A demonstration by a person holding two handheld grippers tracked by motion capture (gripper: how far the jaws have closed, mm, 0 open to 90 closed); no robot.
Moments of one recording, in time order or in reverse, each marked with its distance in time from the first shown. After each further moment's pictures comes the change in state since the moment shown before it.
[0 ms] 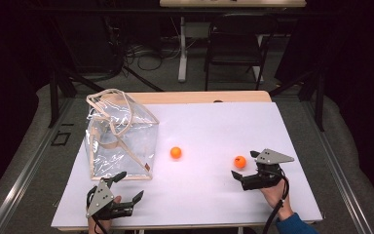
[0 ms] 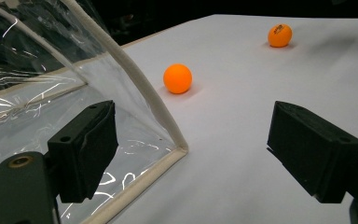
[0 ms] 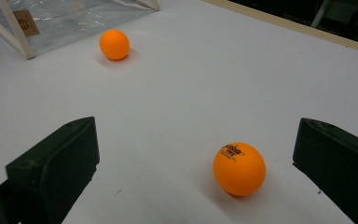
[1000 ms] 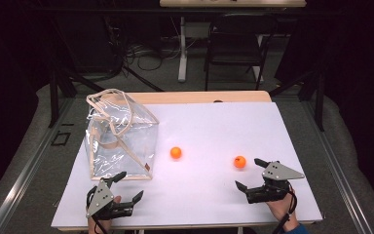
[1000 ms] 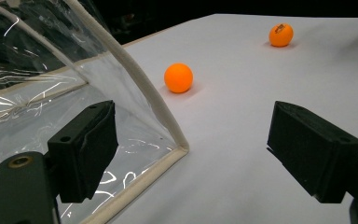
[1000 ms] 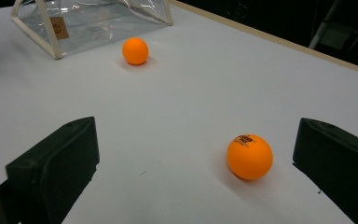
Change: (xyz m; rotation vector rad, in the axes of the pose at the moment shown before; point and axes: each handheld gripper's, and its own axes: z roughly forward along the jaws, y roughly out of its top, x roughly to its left) left arm 0.000 0.000 0.000 0.003 0.005 -0.002; right arm 0.018 -0.015 -0.029 -0.074 0.004 -0.056
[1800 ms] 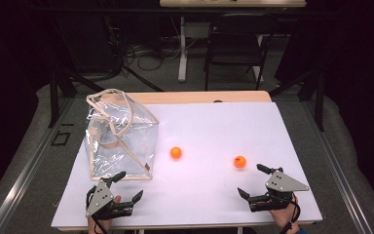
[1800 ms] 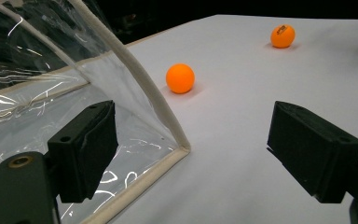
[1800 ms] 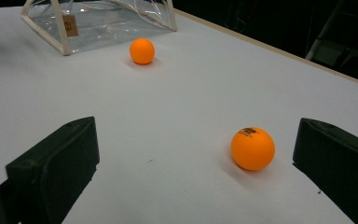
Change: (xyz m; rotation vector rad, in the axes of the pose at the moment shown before) left arm 0.001 0.000 0.000 0.000 0.005 -0.003; right arm 0.010 -0.017 -0.012 -0.056 -0.008 -0.043
